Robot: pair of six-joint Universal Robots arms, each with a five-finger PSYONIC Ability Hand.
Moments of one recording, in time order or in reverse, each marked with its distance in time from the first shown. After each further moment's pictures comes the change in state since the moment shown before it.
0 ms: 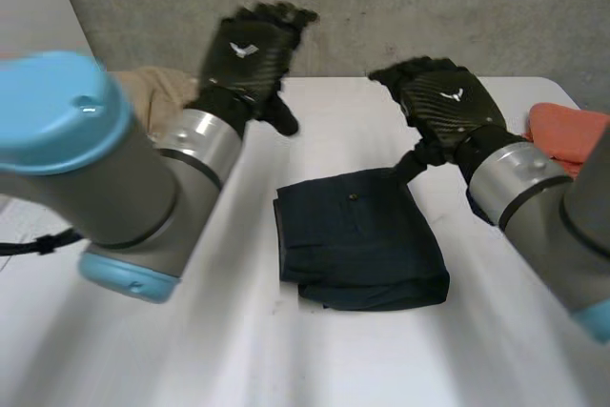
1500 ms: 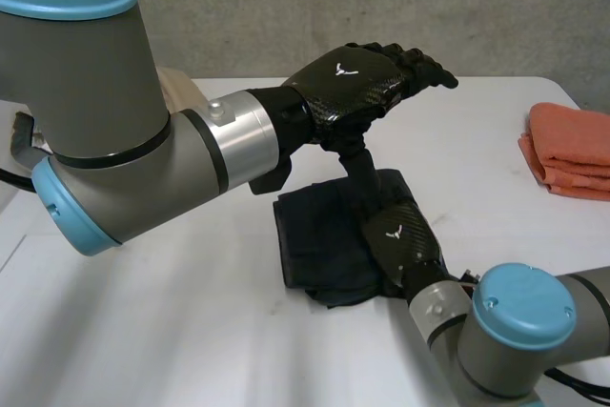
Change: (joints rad) left arm 0.019 -0.085 0.358 -0.506 0.591 -0.004; right arm 0.122 0.344 0.373 -0.662 0.117 -0.407; left_hand 0.000 -0.002 0.000 -0.004 0.000; right_hand 0.182 0.175 0.181 0.179 0.147
